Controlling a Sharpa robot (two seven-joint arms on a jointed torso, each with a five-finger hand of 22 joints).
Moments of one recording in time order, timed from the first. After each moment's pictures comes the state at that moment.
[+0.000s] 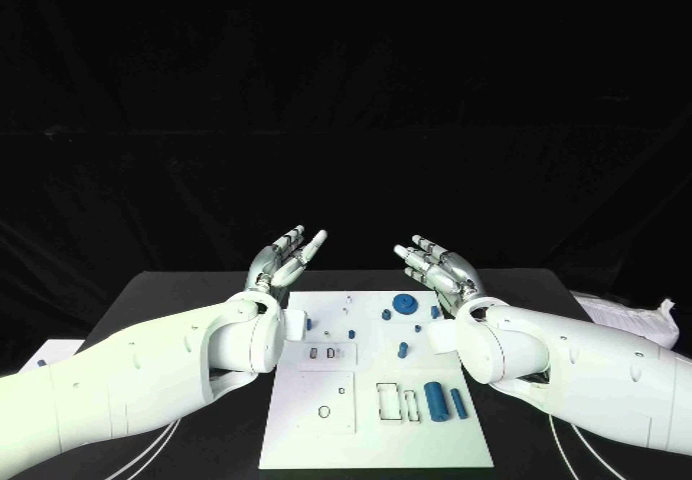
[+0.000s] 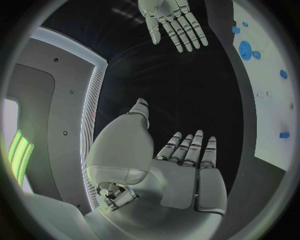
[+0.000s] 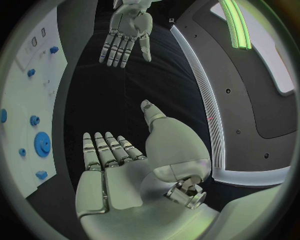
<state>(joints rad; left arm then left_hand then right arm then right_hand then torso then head) 1.10 -0.67 -0.03 1.43 0.01 -0.63 0.50 1.19 -0.05 0.00 0.27 0.05 0.25 0.14 0.03 0.03 0.20 0.18 0.02 0.03 0.30 0.19 0.03 0.04 0.10 0.13 0.27 0.02 0.02 1.06 -0.74 -0.01 1.50 -0.08 -0.54 0.42 1.11 0.08 0.09 -0.01 0.26 0.21 0.14 0.02 0.03 0.26 0.23 0.03 0.03 0.25 0.22 0.02 0.03 0.11 0.19 0.28 0.04 0.04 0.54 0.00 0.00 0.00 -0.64</state>
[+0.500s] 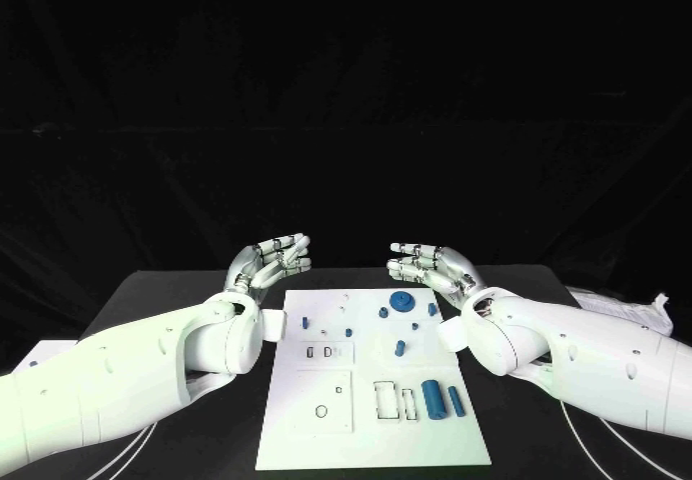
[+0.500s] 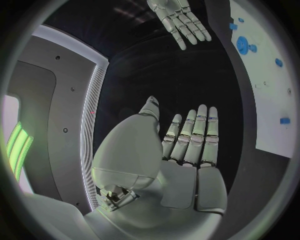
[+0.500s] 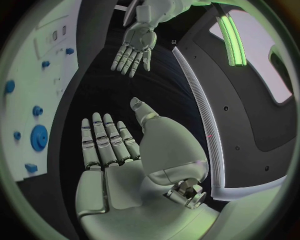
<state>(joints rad) 1.10 -0.73 -0.03 1.43 0.02 -0.57 0.52 1.37 0.02 -0.01 0.25 0.05 0.72 0.18 0.12 0.07 0.84 0.22 0.13 0.07 0.89 0.18 0.18 0.10 0.17 0.69 0.29 0.27 0.14 1.08 -0.76 -0.01 1.41 -0.33 -0.40 0.36 1.25 0.10 0.12 -0.12 0.27 0.59 0.17 0.09 0.06 0.73 0.23 0.10 0.06 0.72 0.21 0.10 0.06 0.14 0.47 0.29 0.16 0.09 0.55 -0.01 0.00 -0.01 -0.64</state>
